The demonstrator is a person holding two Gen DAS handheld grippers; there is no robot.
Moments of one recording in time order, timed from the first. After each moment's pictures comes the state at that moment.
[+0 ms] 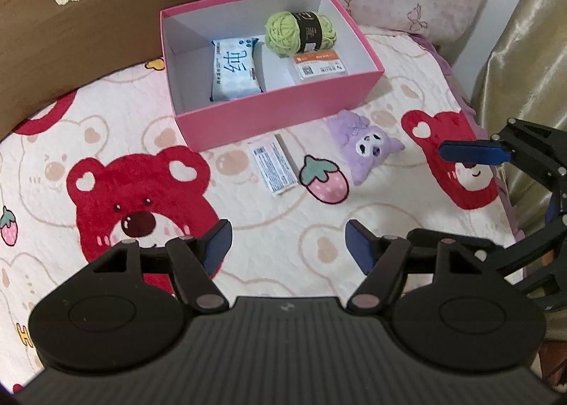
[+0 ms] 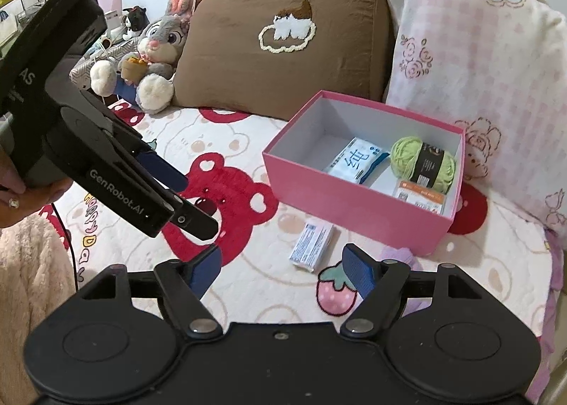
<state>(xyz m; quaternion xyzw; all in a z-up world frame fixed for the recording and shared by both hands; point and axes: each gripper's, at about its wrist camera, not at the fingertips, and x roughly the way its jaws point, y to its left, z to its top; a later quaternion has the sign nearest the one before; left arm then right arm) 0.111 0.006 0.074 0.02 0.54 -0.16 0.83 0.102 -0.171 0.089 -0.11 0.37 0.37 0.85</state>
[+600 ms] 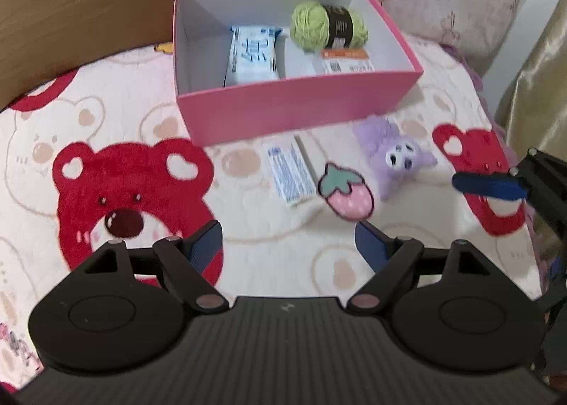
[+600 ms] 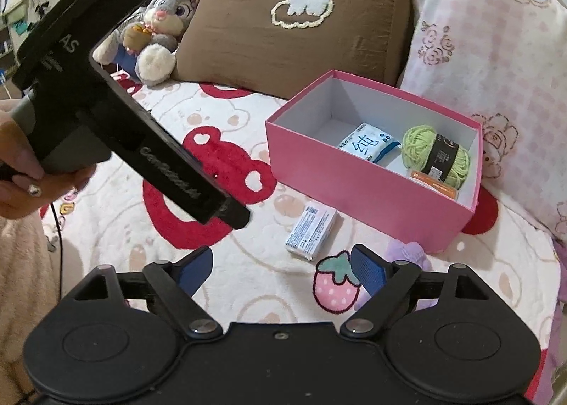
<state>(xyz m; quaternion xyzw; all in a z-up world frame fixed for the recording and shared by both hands) 0.125 0.006 0.012 -0.02 0.51 -0.12 0.85 0.099 -0.149 0.038 -0.16 0.36 0.37 0.84</state>
